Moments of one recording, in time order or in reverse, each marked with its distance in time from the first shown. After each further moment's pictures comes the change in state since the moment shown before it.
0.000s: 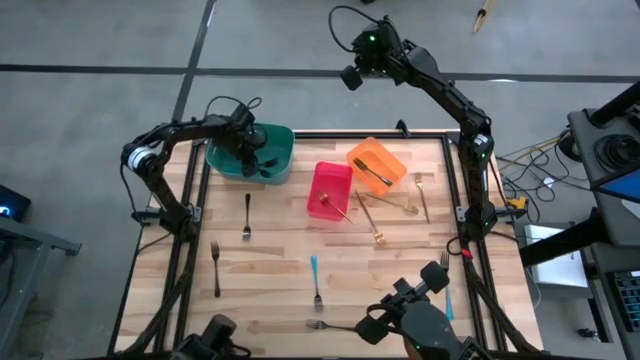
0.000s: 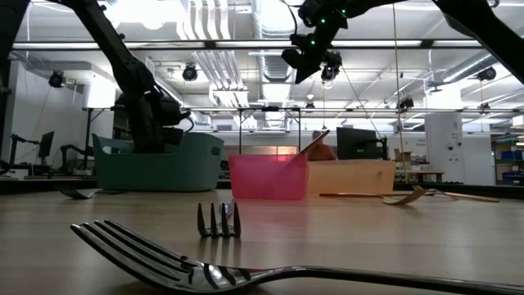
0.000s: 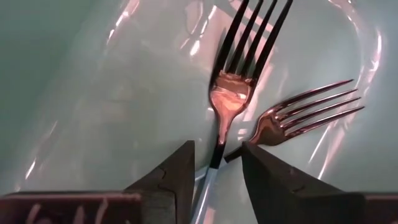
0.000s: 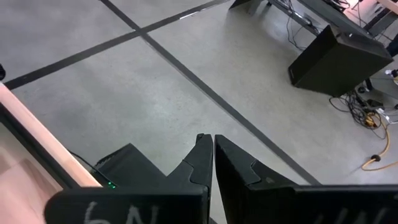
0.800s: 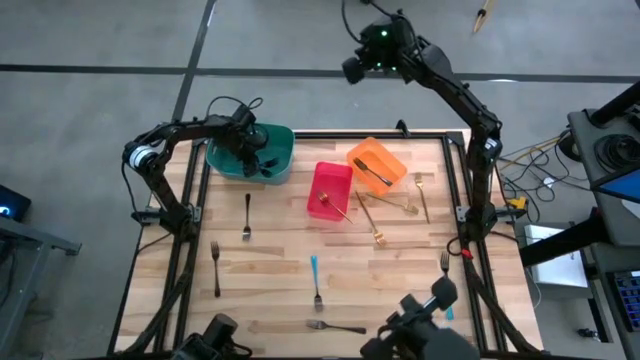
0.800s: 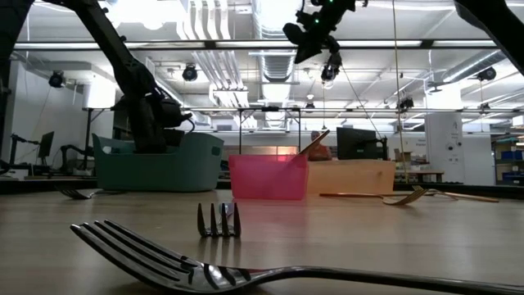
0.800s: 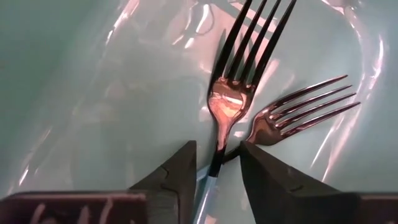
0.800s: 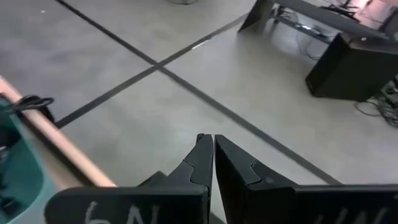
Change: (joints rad) left arm 0.000 0.022 0.002 0.016 0.003 -0.006; right arm 0.034 -0.080 0.014 0.008 -0.053 0.132
